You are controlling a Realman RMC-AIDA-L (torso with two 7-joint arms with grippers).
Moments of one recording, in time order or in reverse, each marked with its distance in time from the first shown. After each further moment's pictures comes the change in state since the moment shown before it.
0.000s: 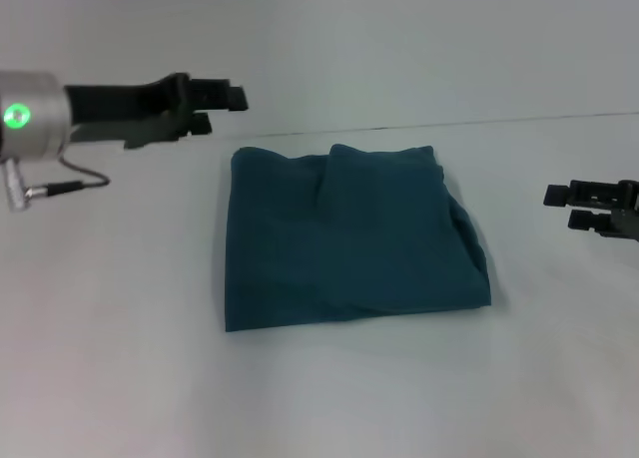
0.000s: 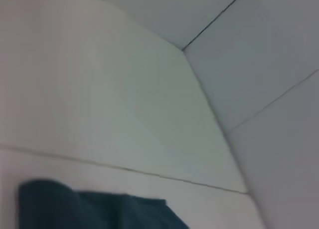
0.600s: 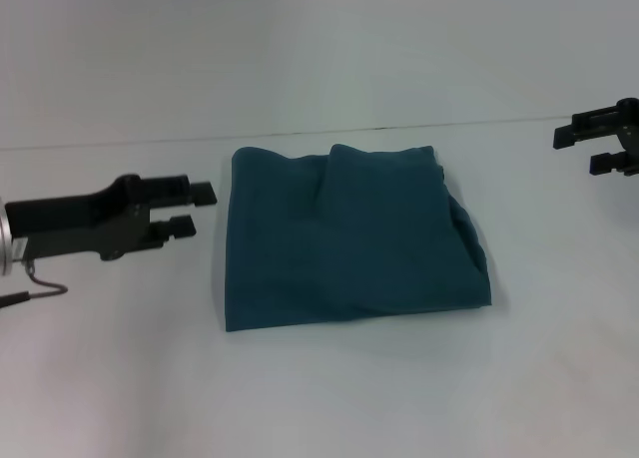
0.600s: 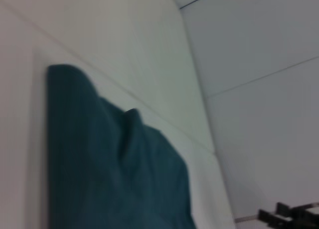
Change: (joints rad) left arm 0.087 0.097 -0.110 -0.359 -0.176 0.171 0.155; right arm 0.255 -0.139 -0.026 -0.013 -0.334 -0.031 0.362
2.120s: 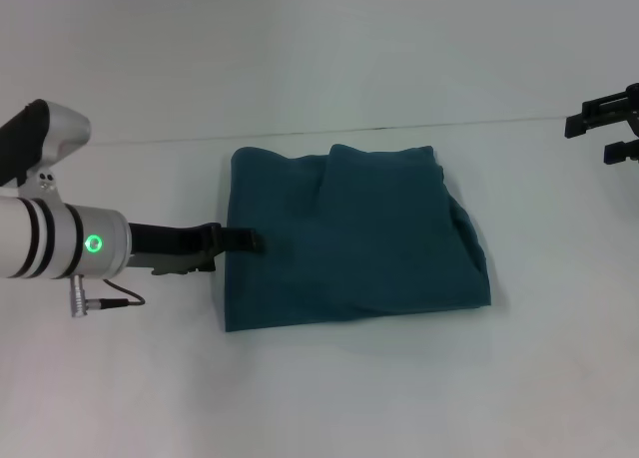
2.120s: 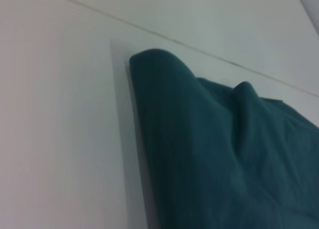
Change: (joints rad) left arm -0.201 -0.025 0.200 -0.262 0.221 -0.461 0.079; right arm 0.040 -0.027 -0.002 -0.004 -0.069 -0.007 0.066
